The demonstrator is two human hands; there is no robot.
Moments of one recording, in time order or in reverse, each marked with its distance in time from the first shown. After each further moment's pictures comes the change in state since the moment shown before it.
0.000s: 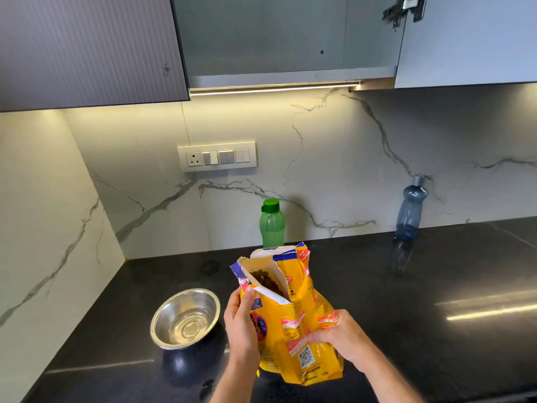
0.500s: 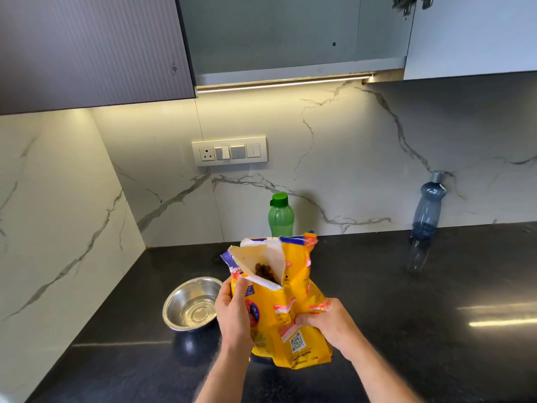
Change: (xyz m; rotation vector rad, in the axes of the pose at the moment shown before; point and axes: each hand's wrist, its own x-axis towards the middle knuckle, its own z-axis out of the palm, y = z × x) left_hand -0.011 0.016 0.000 0.060 0.116 0.077; right_hand 0.008 -0.006 0.010 0.013 0.015 -0.138
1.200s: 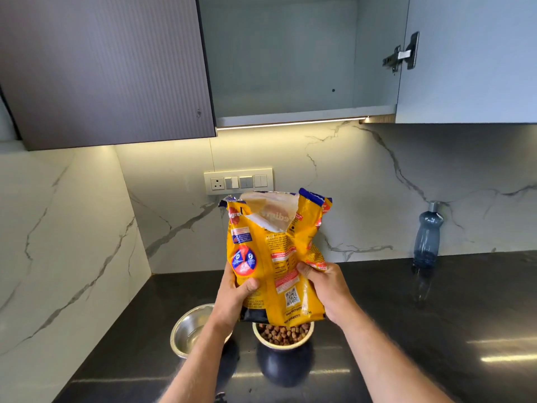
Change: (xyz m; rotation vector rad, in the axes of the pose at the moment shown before) left_hand 0.030 0.095 -0.003 0.088 -0.562 0.179; right_hand 0.019 -0.121 0.007 0.443 0.144 -0.298
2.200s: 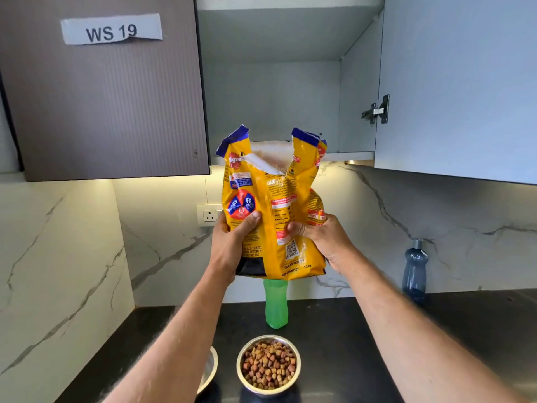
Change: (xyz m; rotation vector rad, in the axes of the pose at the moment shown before) left_hand 0.081 0.119 0.061 0.023 0.141 0.203; right_hand 0.043 -0.166 0.001 -0.179 -0.175 -0.323
